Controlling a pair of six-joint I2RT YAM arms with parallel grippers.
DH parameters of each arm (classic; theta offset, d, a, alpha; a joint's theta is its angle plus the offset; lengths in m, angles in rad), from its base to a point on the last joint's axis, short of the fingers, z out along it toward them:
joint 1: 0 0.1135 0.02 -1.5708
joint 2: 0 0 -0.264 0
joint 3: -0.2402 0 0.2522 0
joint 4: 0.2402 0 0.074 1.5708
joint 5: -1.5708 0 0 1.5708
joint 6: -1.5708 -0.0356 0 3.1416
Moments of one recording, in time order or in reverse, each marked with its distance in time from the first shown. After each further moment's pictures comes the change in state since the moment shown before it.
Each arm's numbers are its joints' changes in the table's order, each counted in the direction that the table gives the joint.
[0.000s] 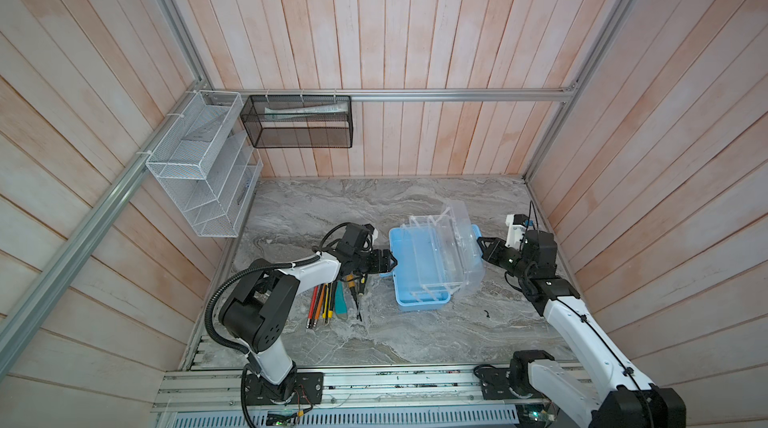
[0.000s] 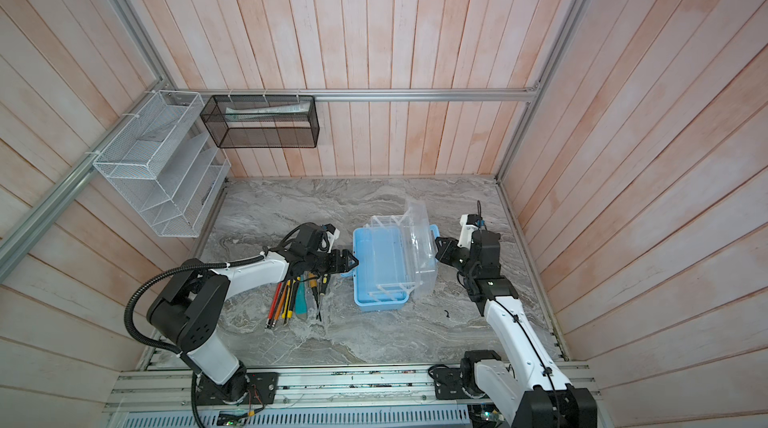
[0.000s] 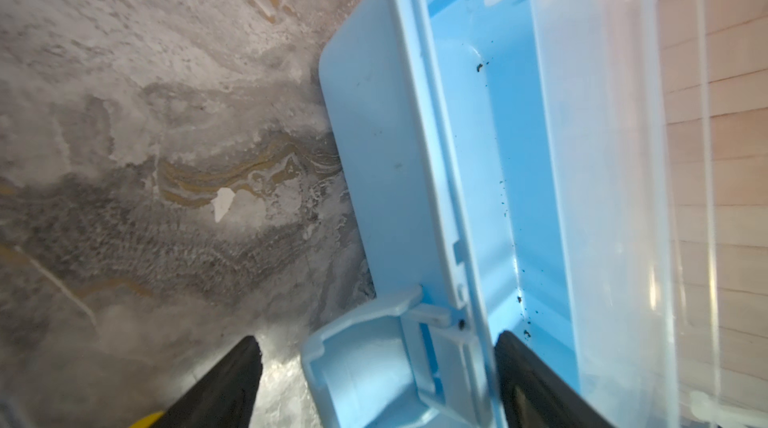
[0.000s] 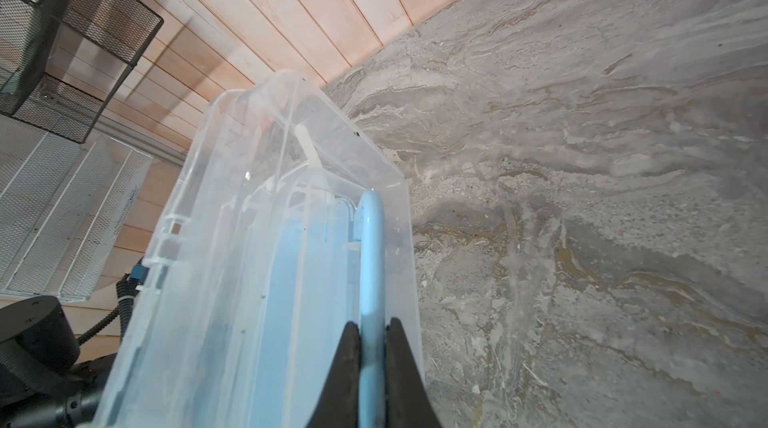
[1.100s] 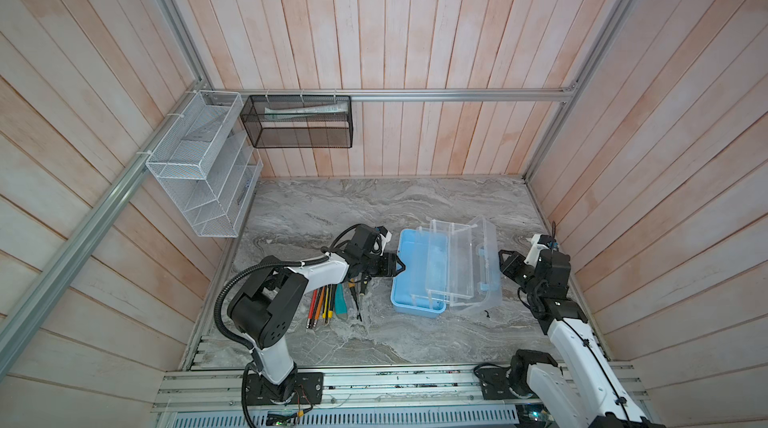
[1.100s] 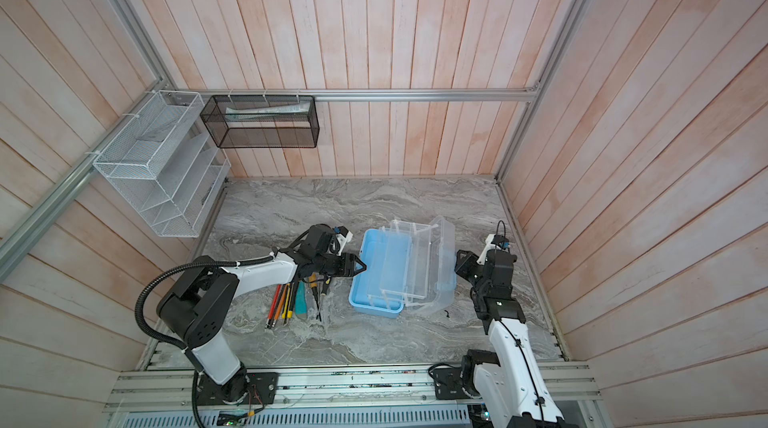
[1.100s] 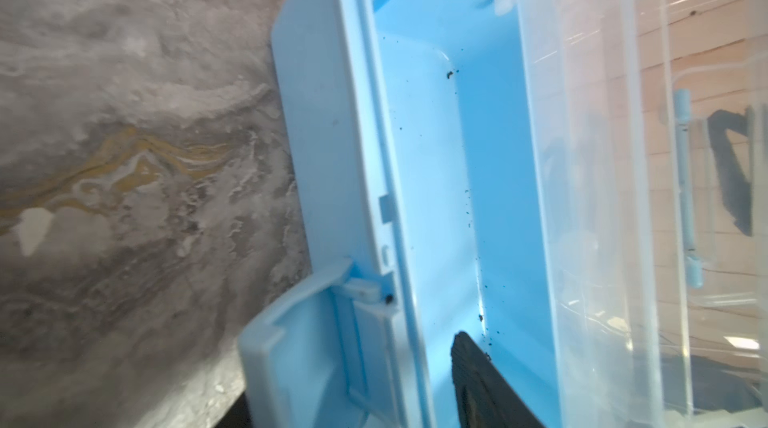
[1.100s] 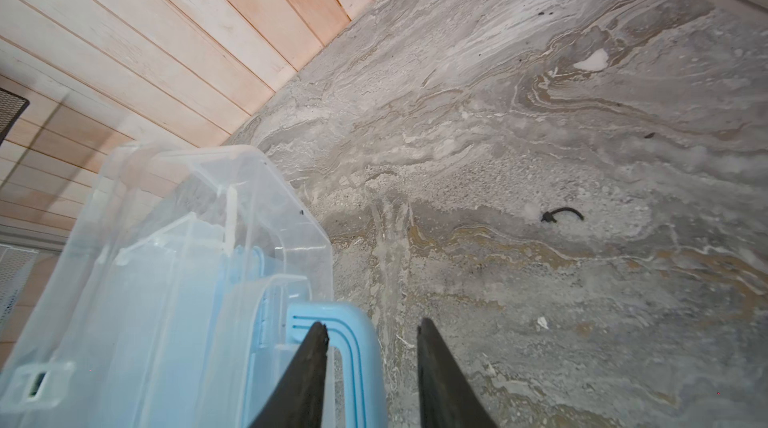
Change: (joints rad) left arm -0.068 0.046 -0.024 -0.060 -0.096 -0.014; right arm -0.164 -0.152 0.144 0.050 -0.139 -0.025
